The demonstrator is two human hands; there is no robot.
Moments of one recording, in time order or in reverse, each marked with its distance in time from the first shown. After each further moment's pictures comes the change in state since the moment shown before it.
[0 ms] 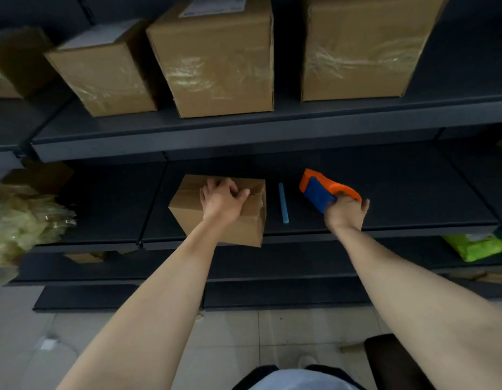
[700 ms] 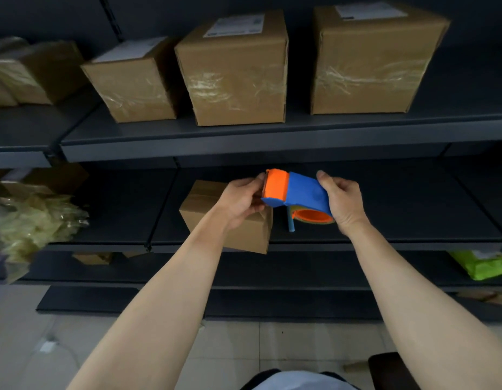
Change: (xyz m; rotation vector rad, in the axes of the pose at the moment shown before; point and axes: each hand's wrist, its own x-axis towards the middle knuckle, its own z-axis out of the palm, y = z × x) left_hand -0.014 0.031 -0.026 -1.012 -0.386 -0.094; right_hand -0.025 -0.054 -0.062 0.981 -0.194 -0.094
